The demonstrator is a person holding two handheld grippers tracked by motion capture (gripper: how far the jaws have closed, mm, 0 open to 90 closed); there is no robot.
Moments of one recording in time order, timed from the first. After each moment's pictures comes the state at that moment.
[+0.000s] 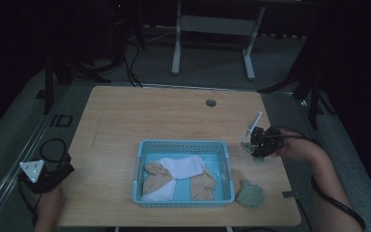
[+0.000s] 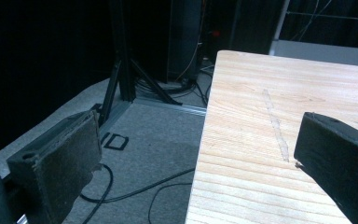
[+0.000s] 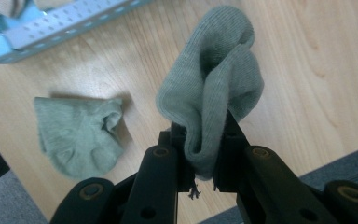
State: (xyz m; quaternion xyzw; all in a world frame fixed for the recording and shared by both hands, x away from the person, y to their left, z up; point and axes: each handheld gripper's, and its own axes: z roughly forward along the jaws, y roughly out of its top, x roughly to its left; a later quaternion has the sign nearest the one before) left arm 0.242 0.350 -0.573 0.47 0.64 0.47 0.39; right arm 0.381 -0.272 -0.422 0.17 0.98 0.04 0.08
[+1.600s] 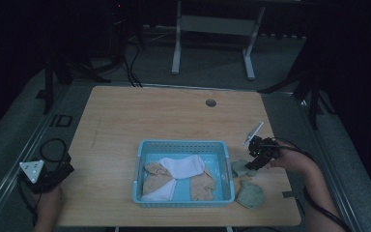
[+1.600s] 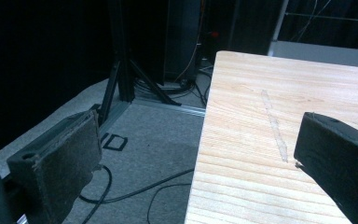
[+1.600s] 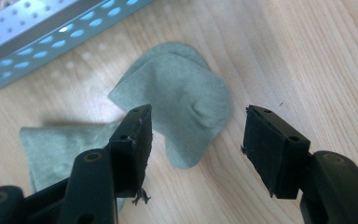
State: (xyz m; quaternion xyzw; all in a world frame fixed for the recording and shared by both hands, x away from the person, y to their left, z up) left arm 0.242 0.351 -0.573 0.47 0.64 0.47 0.39; right arm 0.379 -0.284 -0.466 0.22 0.97 0.09 0.06
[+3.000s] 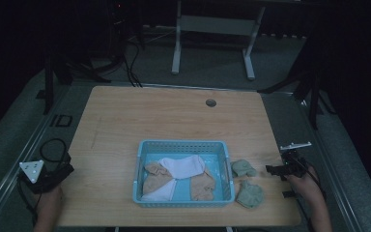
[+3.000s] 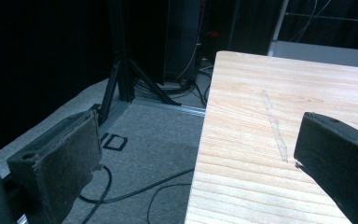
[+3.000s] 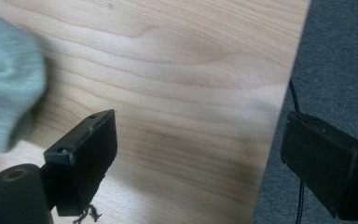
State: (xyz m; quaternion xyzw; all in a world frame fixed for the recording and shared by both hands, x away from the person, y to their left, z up) left arm 0.242 0.351 -0.573 0.47 0.64 0.47 0.39; right arm 0.354 -0.398 -0.533 0.54 0.80 0.21 0.16
